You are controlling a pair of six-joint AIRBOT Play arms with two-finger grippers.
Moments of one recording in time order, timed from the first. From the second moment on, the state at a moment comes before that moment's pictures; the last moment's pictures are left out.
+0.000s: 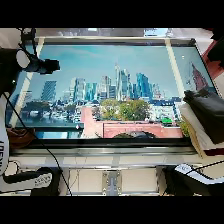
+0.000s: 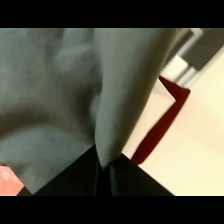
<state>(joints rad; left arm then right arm) -0.07 -1.37 1.56 1.61 -1.03 -1.68 -1.12 -1.18 1.44 -1.46 1.57 1.41</state>
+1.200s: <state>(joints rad) -0.14 -1.39 1.56 1.34 -1.15 -1.55 -0.09 -1.12 1.17 -0.97 0.96 1.06</state>
